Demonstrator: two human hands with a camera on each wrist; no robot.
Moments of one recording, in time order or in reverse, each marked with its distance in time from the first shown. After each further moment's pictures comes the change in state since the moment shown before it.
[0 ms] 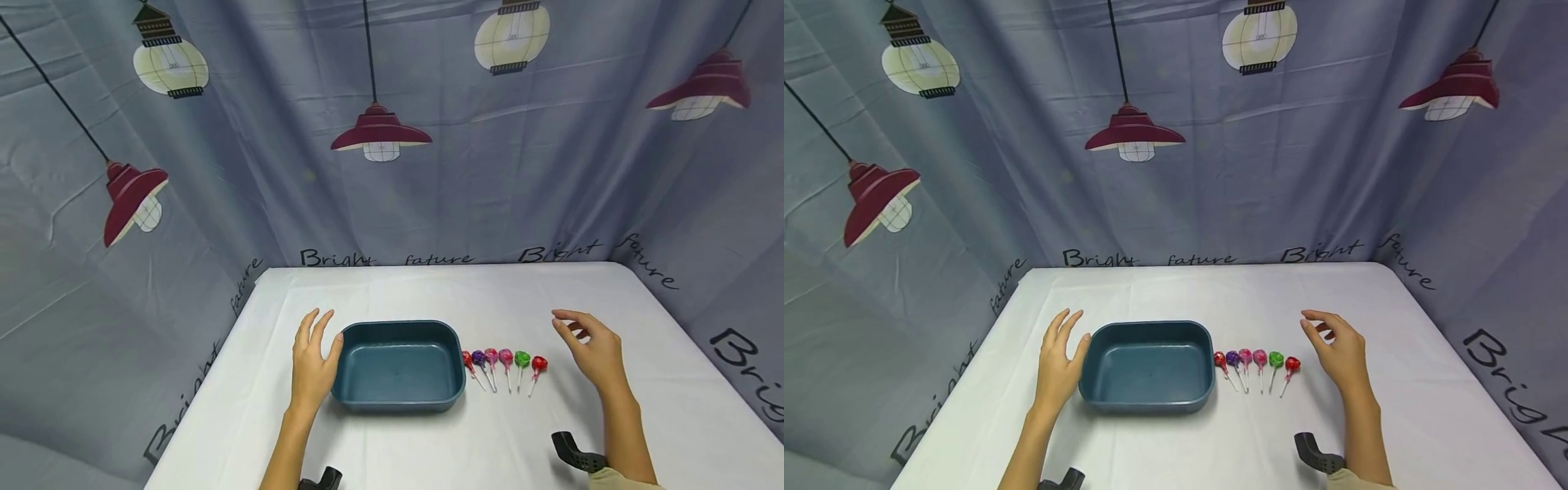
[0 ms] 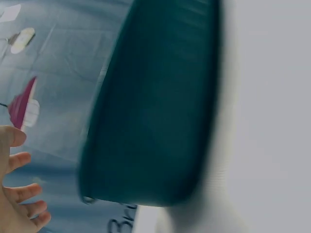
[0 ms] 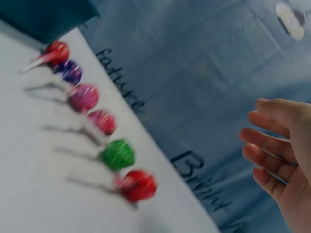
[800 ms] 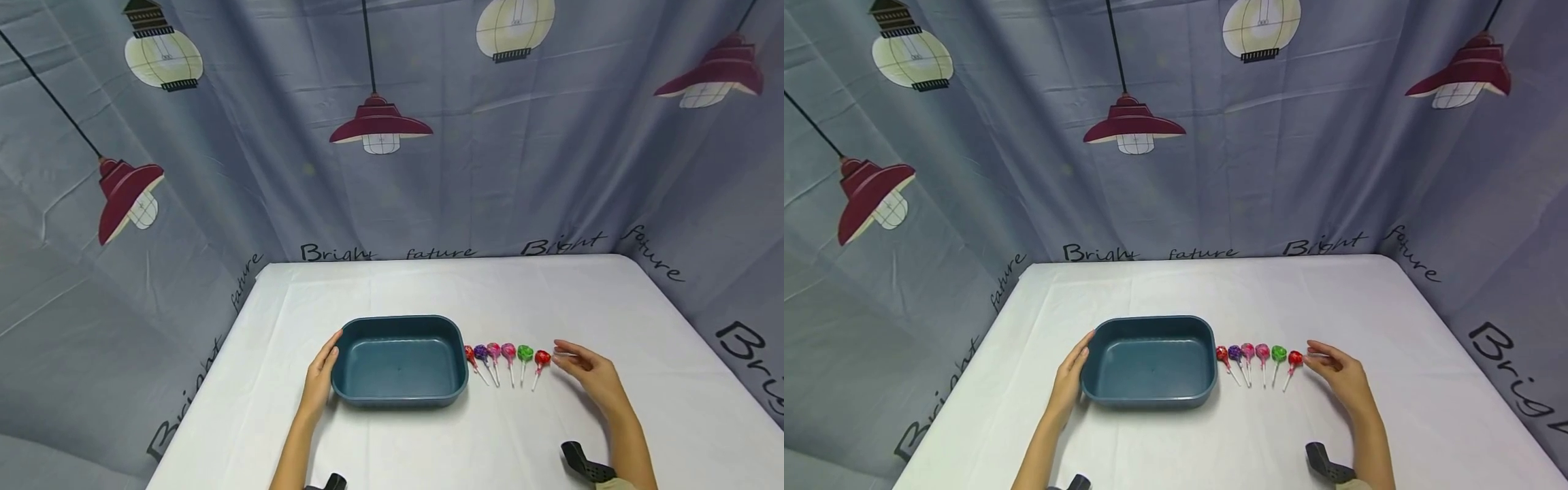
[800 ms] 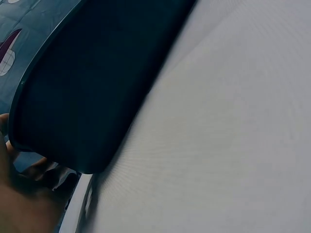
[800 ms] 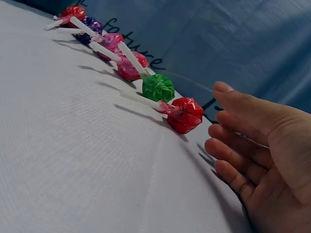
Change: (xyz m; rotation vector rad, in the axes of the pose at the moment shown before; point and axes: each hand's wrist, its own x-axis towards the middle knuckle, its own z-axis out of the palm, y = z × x) left_hand -0.030 -0.042 0.017 -0.658 -0.334 -0.378; right_hand -0.051 -0.014 -0.010 0.217 -0.363 0.384
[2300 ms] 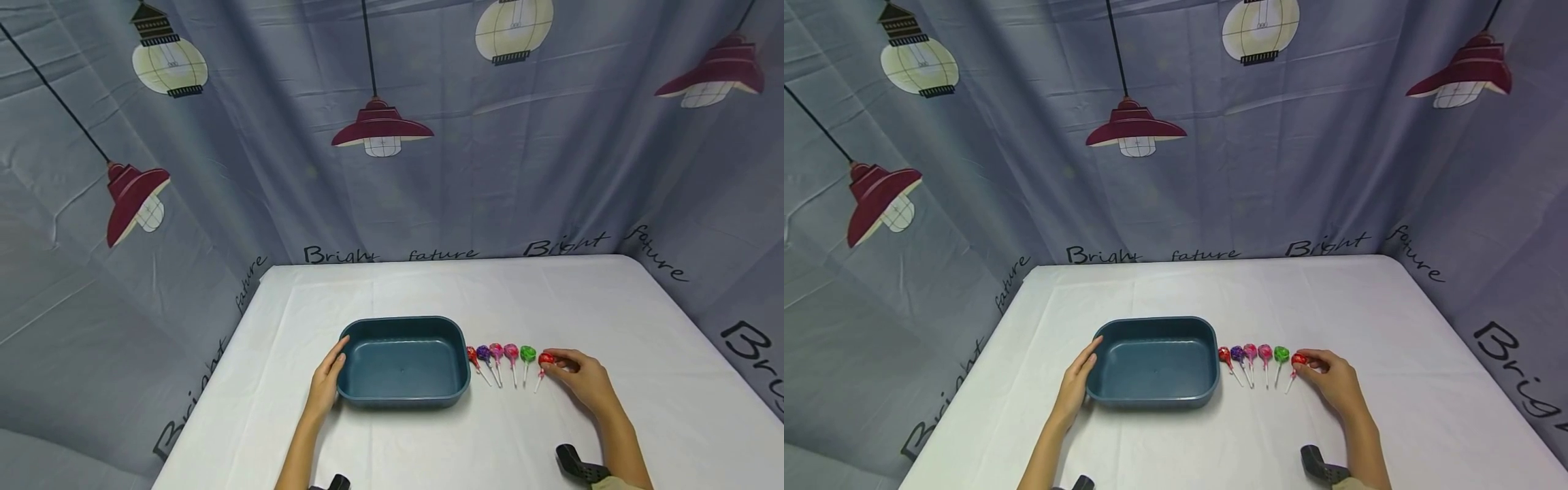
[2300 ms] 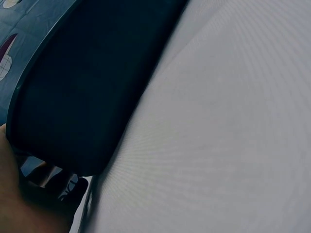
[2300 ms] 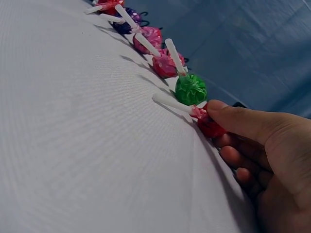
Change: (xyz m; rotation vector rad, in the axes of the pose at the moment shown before) left_hand -0.005 0.001 0.006 0.079 0.009 0.019; right_hand 0.001 -0.006 0.020 -0.276 0.031 -0.017
